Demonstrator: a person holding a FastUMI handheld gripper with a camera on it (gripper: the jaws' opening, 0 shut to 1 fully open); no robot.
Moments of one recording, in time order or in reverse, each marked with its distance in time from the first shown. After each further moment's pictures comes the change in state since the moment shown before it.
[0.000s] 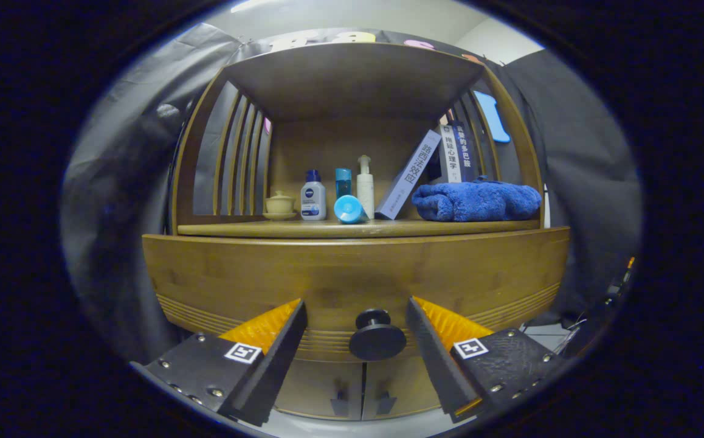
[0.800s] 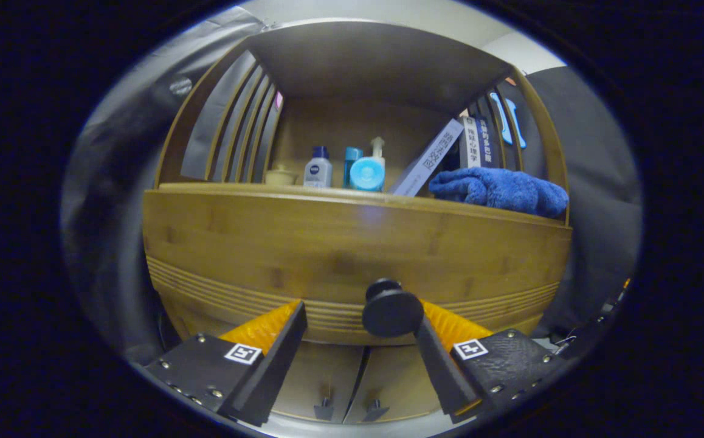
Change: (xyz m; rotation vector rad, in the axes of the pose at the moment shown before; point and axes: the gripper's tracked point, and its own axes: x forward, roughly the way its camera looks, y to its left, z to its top) arm -0.008 0.001 -0.049 -0.086 0.138 0.015
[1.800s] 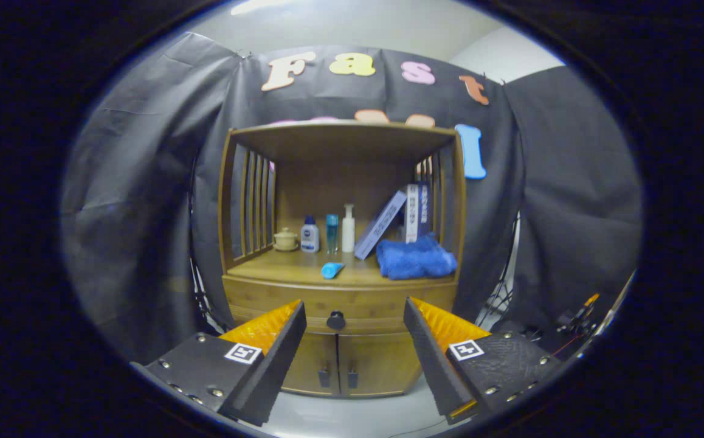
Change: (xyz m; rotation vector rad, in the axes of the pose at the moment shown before) arm -0.269 -0.086 0.197 0.052 -0.124 -0.047
